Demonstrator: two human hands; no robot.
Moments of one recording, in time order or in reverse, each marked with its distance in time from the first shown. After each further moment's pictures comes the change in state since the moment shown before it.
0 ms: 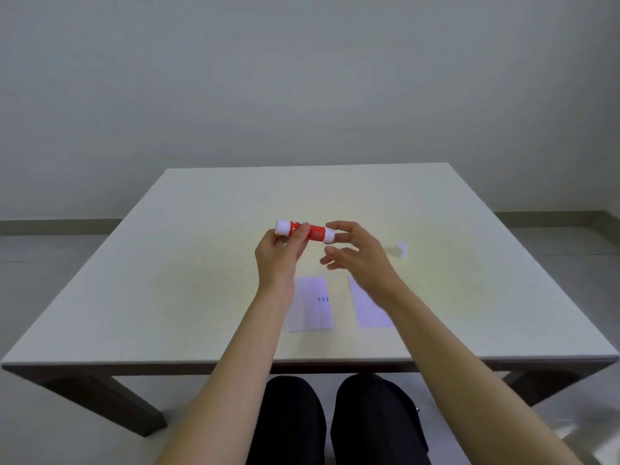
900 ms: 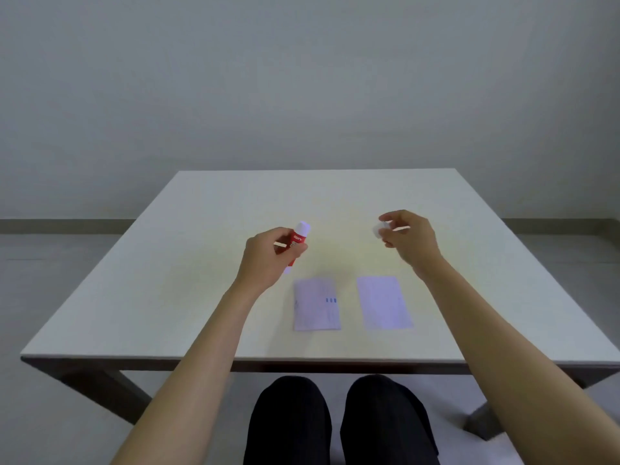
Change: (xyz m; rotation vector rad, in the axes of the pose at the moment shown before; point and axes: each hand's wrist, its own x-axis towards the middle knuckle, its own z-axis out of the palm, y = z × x) left_hand 0.016 0.024 -0.047 0.853 -0.238 0.299; right_hand 0.039 0.006 -0.062 -0.363 0.347 0.043
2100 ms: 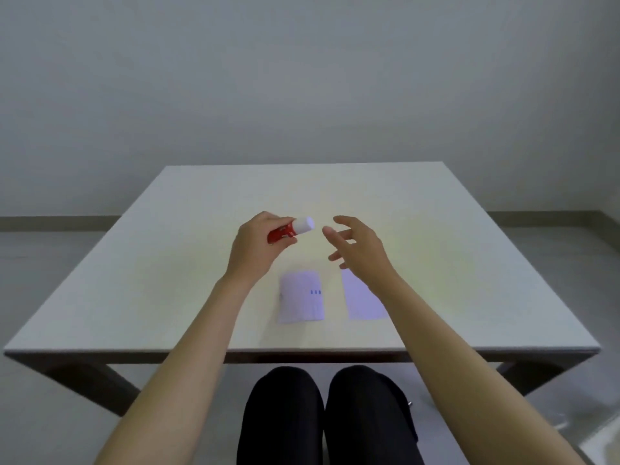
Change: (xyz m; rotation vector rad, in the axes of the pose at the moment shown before) left_hand 0.009 0.001 0.014 0.242 0.068 0.266; right_hand -0.056 -0.031 0.031 0.031 -0.208 0.037
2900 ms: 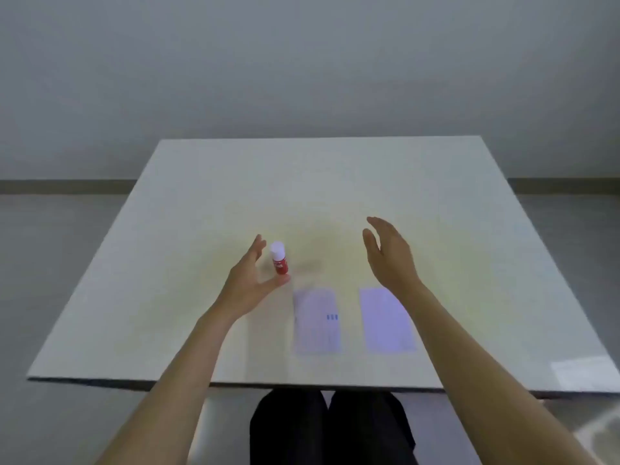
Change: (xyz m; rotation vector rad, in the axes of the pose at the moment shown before) left_hand 0.008 -0.062 -0.018 -0.212 -0.365 -0.584; right_hand 0.076 0.015 -0.006 -0.434 0.019 0.032
